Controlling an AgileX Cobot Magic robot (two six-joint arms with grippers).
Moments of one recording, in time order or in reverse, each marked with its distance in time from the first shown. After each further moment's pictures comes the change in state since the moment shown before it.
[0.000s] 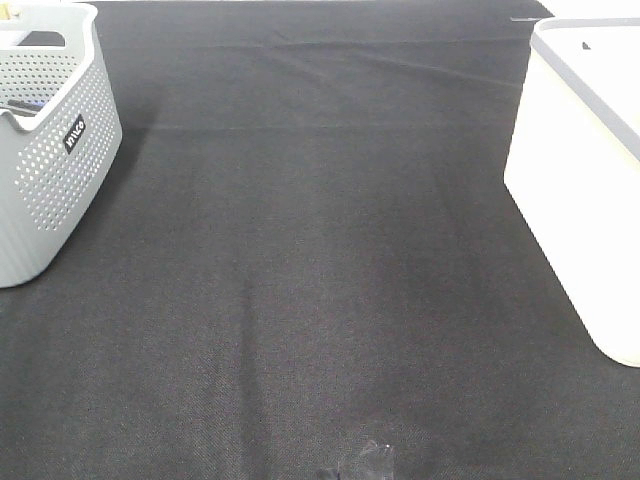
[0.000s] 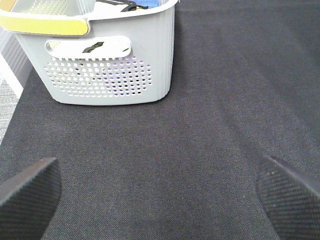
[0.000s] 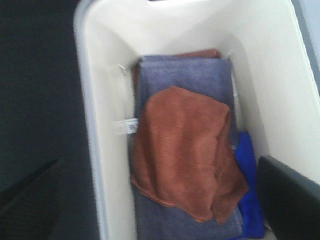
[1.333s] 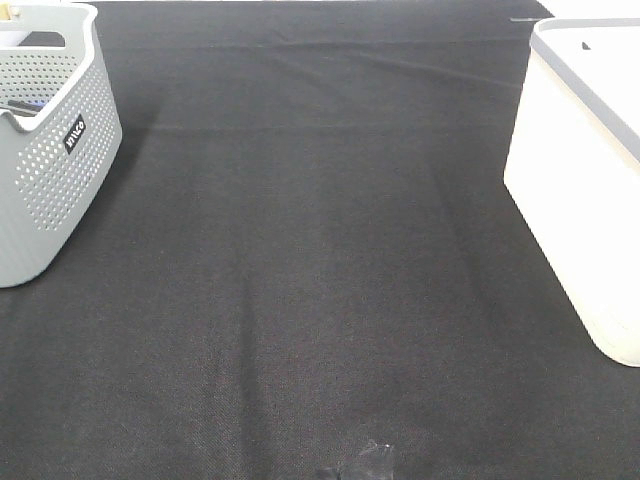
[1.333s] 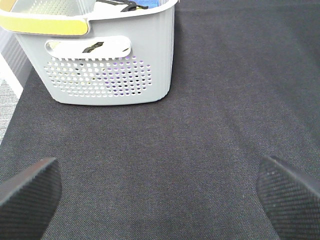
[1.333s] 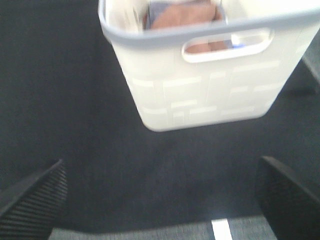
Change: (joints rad) left arm 0.000 0.000 0.000 0.000 0.000 0.000; right arm 0.137 -1.558 1.178 -0.065 -0.009 0.121
